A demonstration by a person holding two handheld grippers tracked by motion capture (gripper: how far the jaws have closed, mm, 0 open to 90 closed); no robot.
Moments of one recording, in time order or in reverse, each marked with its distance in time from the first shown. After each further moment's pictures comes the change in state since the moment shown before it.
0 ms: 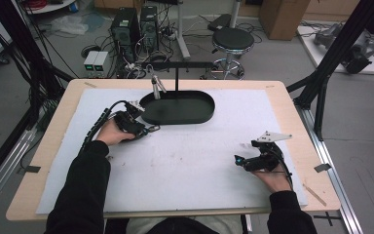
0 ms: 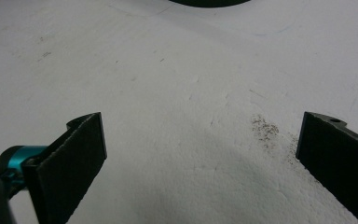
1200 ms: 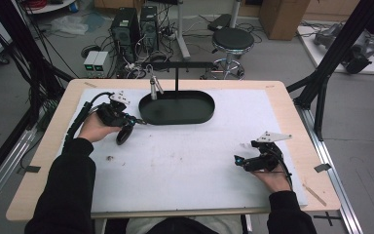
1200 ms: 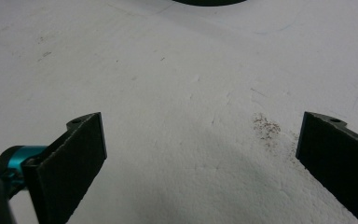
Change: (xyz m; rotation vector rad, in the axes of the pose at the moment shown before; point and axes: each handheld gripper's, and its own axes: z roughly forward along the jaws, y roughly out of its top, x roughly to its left) left arm -0.007 0.001 -0.071 -0.105 0.087 0.078; right arm 0.001 -0.001 0.000 0.002 0.001 0.009
